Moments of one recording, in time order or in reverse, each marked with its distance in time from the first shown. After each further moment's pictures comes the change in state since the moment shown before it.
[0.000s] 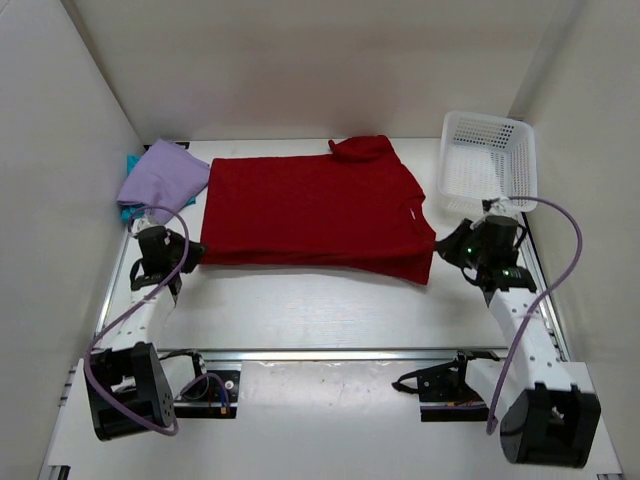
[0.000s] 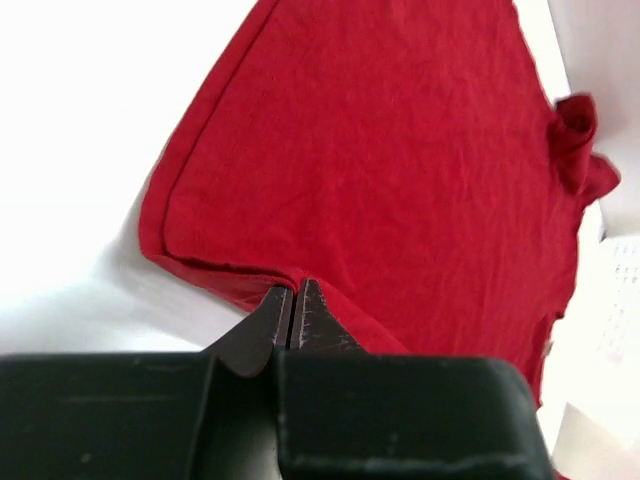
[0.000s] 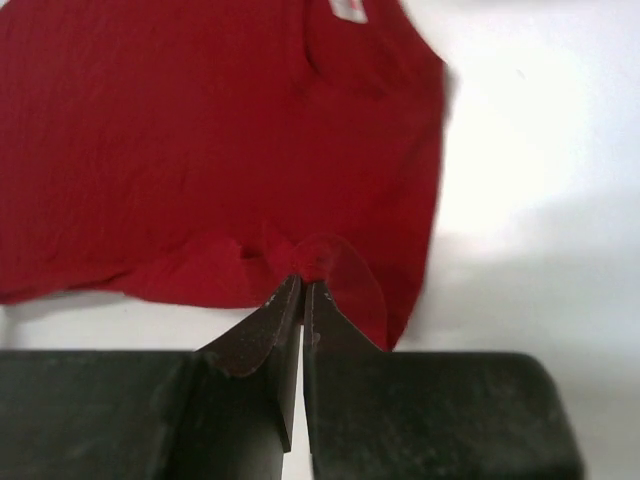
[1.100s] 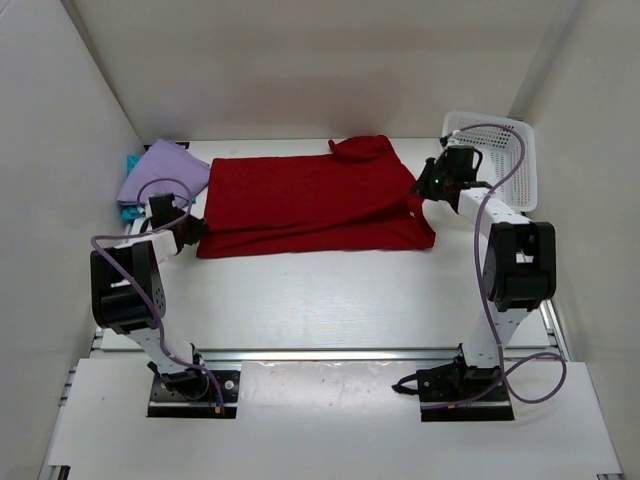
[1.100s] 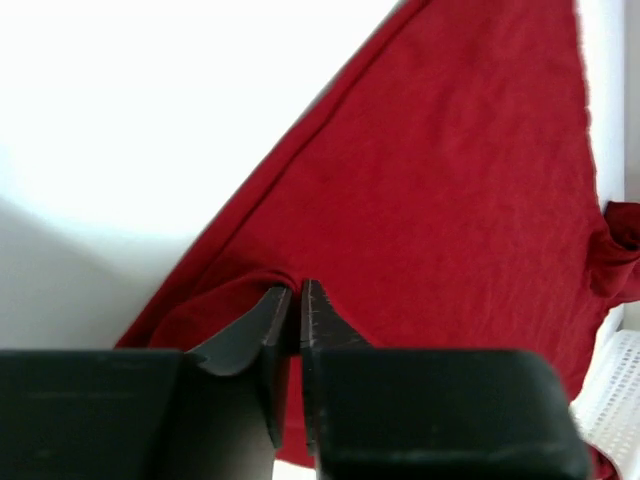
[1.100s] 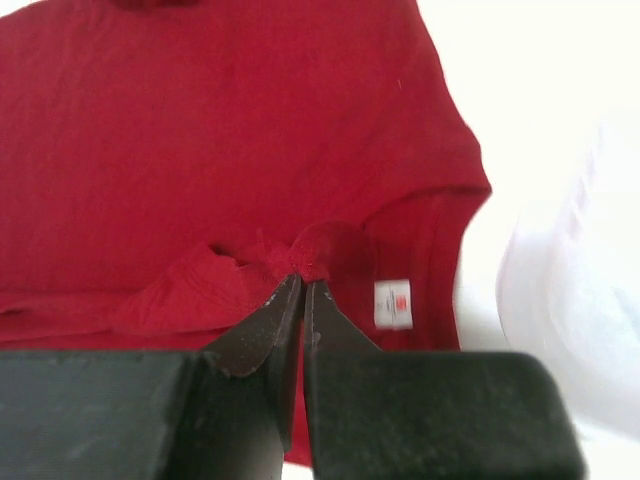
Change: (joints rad) left arm -0.006 0.628 0.350 0.119 -0.052 -0.085; right arm 0.104 0.945 0.635 0.275 -0.012 -0.156
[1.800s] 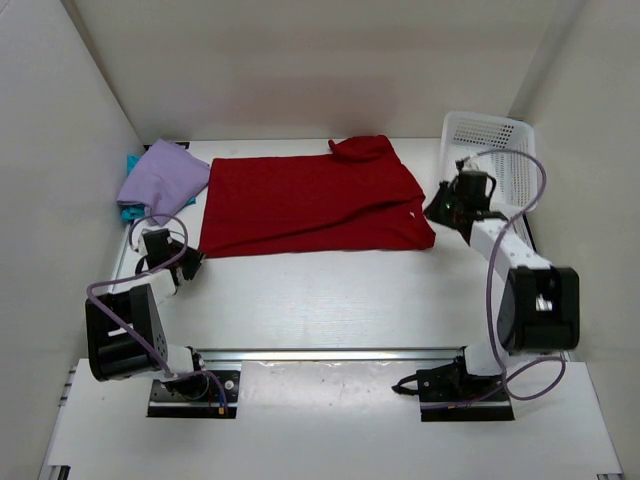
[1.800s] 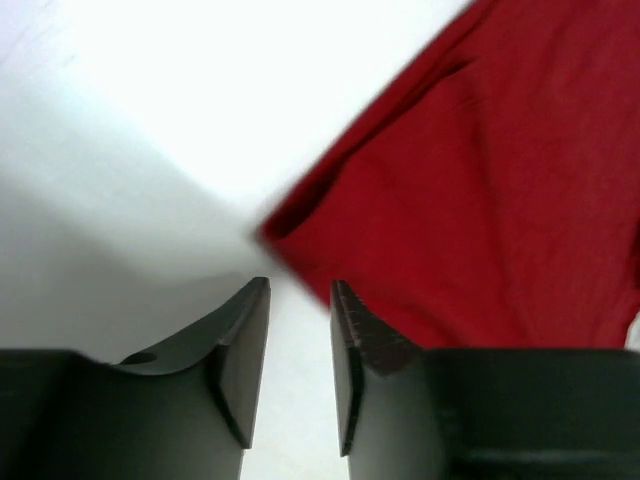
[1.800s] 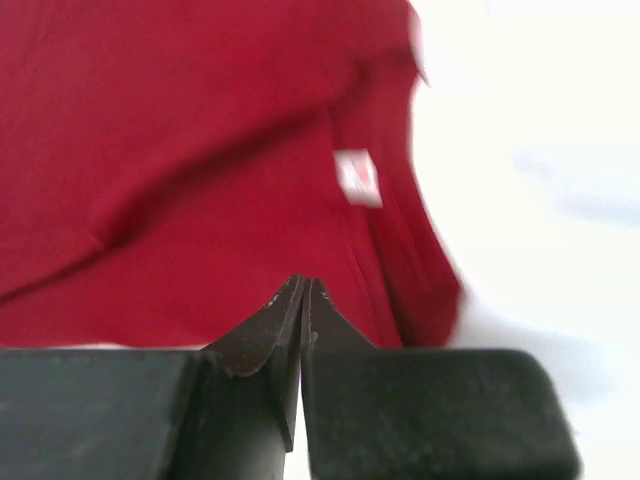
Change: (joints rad) left arm 0.051 -0.291 -0.317 0.024 -0.034 -0.008; right arm 0.006 -0.223 -0.191 -0.046 0.105 0.035
